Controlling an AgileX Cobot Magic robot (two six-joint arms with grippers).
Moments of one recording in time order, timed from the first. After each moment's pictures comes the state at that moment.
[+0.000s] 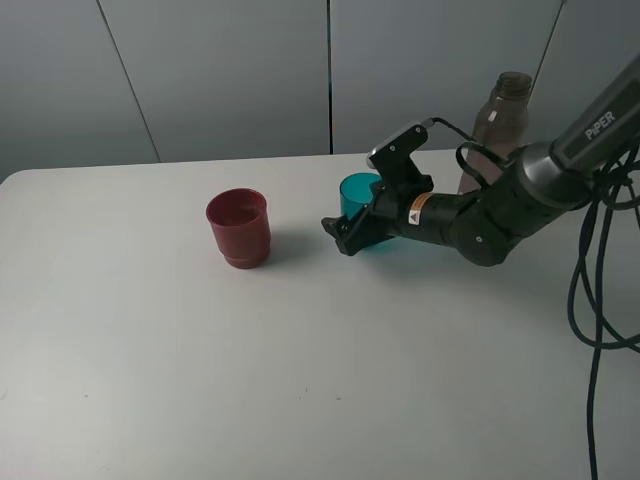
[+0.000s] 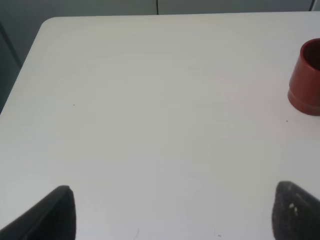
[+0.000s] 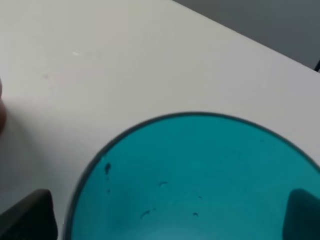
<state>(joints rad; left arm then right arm) 0.03 -0.01 -0.51 0.02 1.09 -0.02 0.44 2.15 -0.87 -0.30 -0.69 0.02</state>
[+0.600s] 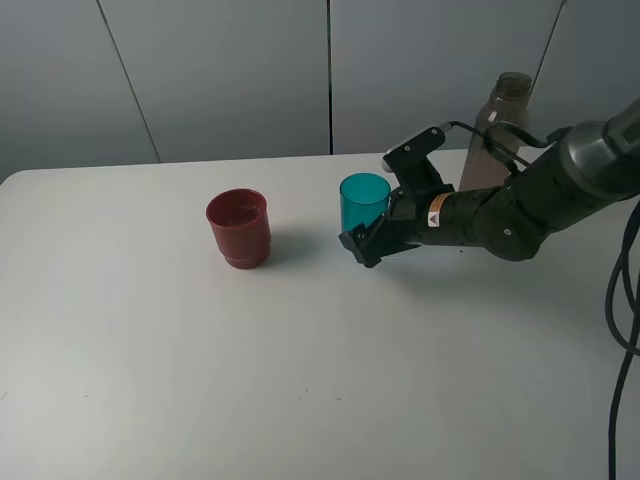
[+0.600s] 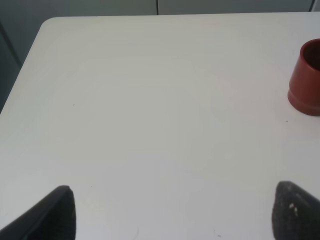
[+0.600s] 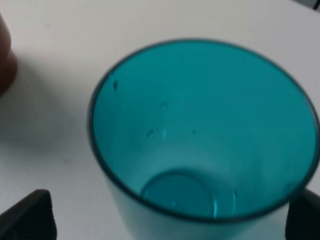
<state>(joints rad) 0.03 -0.01 -0.51 0.02 1.09 -0.02 0.44 2.01 -0.77 -0.33 -0.47 0.11</state>
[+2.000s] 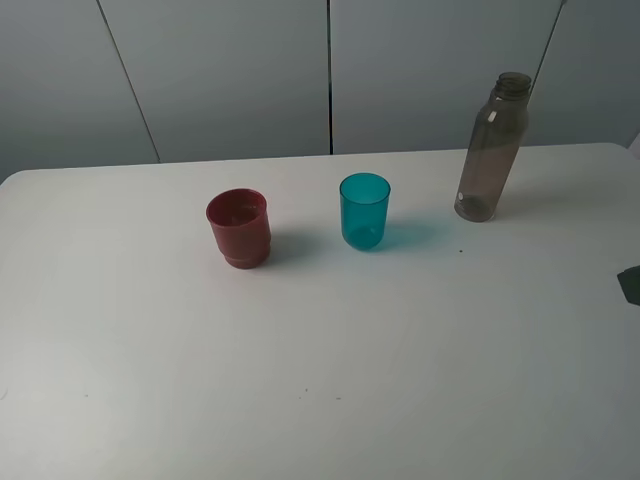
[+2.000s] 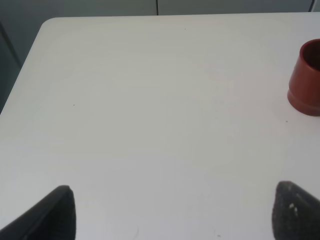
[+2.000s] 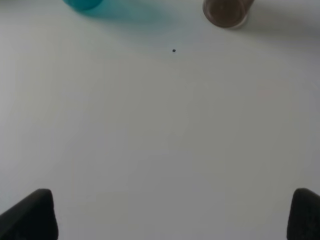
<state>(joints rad) 0.03 -0.01 -0.51 0.02 1.09 -0.02 0.44 0.55 -0.57 -0.15 1.02 0.11</state>
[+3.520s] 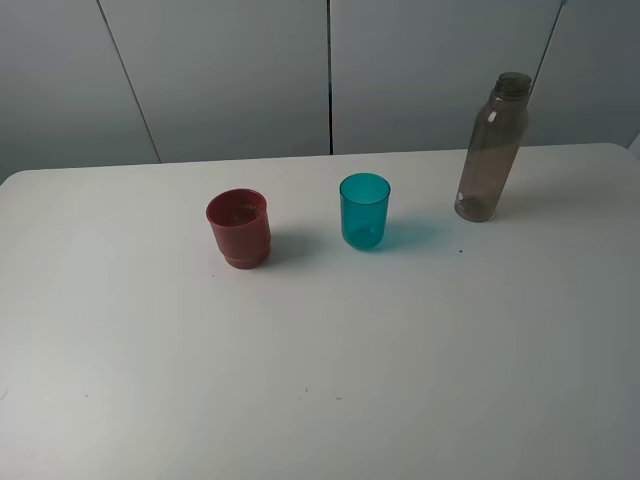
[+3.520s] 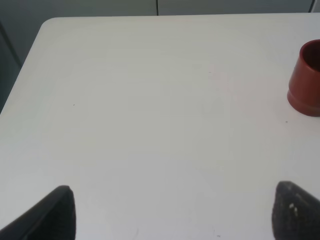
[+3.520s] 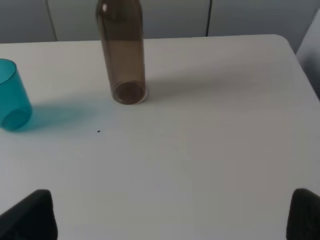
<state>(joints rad) 0.03 -0.01 -0.51 0.02 1.09 -0.02 0.03 0.00 -0.51 -0.07 1.09 0.07</state>
